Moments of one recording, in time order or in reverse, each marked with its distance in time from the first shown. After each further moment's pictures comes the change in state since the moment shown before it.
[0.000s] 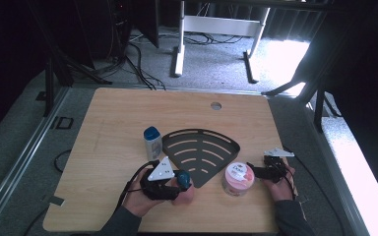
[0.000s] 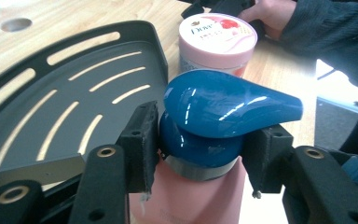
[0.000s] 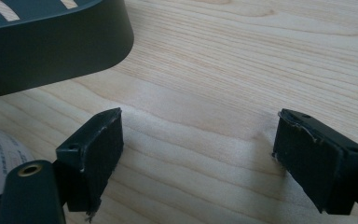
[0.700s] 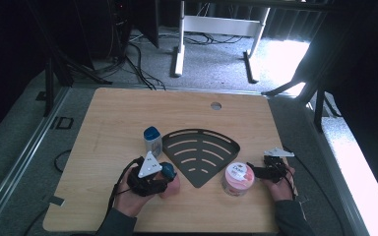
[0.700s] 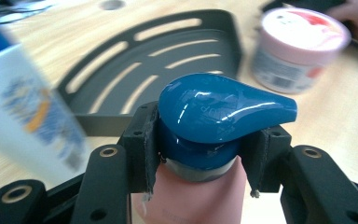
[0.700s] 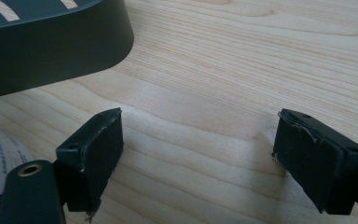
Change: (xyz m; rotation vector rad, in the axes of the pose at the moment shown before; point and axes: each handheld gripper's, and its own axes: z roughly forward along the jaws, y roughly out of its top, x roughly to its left) left arm 0.016 -0.012 -0.024 0.017 0.269 -0.153; right arm 0.000 0.000 0.000 0.000 0.001 0.001
